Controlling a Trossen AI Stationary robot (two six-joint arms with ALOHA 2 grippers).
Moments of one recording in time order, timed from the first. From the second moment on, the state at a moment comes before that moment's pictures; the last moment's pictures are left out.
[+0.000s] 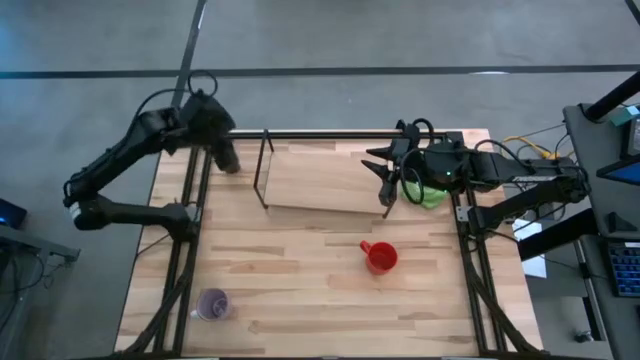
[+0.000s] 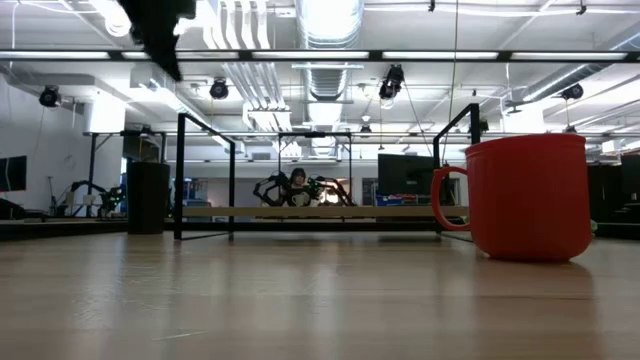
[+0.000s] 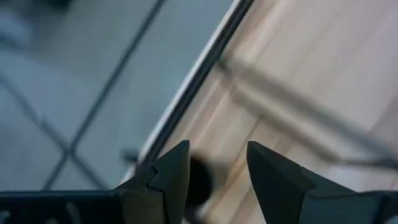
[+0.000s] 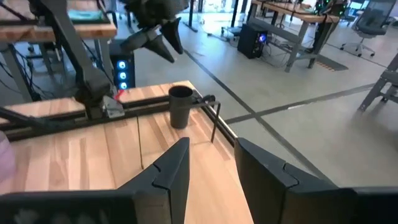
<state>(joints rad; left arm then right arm) 0.67 1.08 1.36 -1.20 -0.26 0.23 0.07 1.19 1.31 -0.43 0.50 0.05</state>
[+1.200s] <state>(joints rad) 0.97 1.44 1.30 -1.24 -0.09 0.08 -0.01 1.19 1.31 -0.48 0.50 0.19</state>
